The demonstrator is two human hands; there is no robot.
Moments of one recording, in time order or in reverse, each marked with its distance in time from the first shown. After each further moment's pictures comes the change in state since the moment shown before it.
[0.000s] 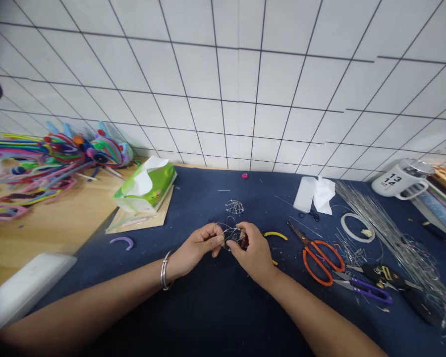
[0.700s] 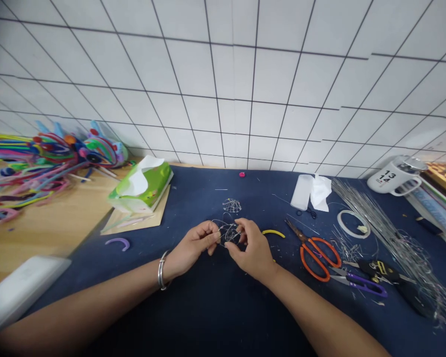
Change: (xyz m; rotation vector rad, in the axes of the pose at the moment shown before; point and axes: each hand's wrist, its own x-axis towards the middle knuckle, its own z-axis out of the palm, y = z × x) left_hand 0.000 -0.002 0.000 0.080 0.077 -0.004; right_hand -0.002 0.002 -0.005 0.039 -0.028 -0.081
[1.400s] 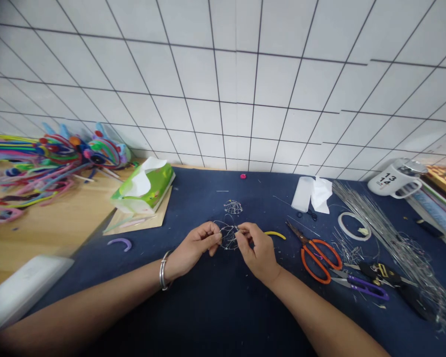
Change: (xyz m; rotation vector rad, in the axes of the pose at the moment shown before) left_hand -0.001 0.001 0.001 -0.032 0.005 0.007; right_hand 0.000 -0.004 -0.008 0.045 0.077 -0.029
